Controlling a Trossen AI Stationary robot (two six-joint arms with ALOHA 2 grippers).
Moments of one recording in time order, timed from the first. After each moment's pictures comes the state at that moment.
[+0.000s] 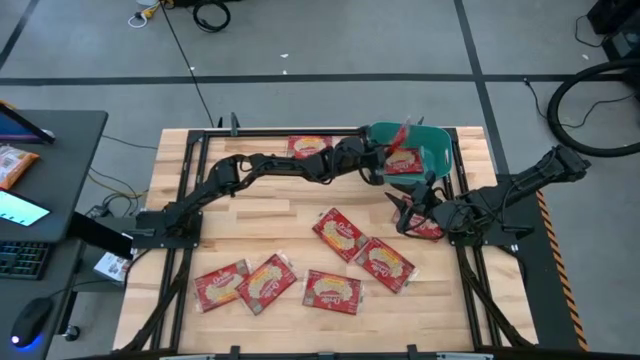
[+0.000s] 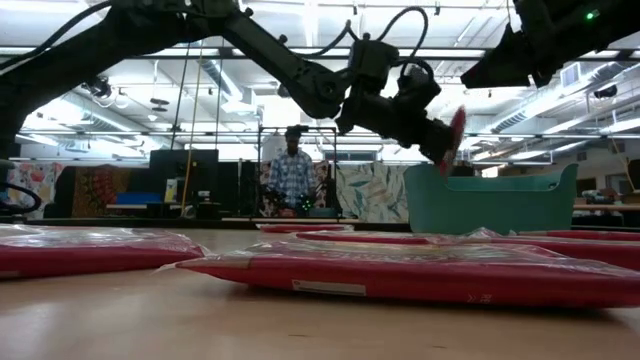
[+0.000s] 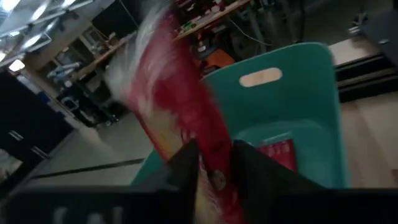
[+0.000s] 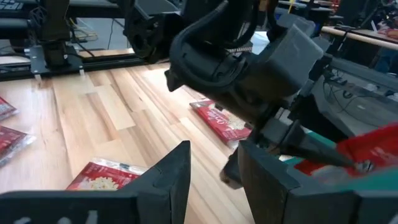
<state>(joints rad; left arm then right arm) 0.25 2.41 1.86 0.43 -0.18 0.49 0.39 0.80 0.45 -0.05 0.98 0.23</state>
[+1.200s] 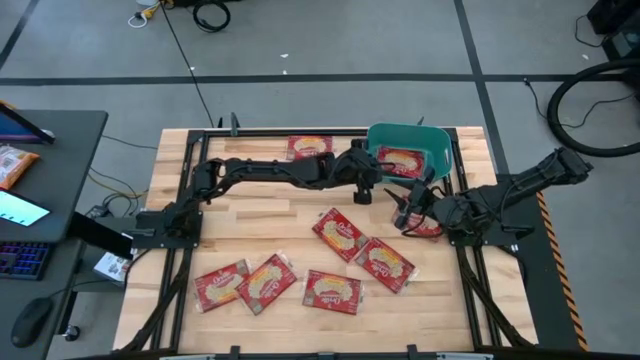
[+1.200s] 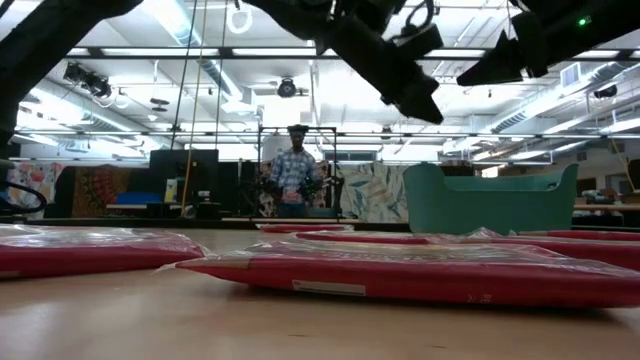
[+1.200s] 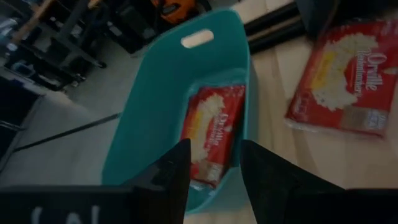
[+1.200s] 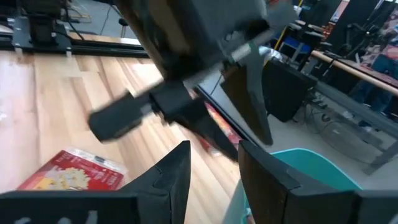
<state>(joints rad) 0.13 2.17 1.86 -0.16 -0.30 0.50 0.33 0.80 0.44 -0.02 0.96 0.01</state>
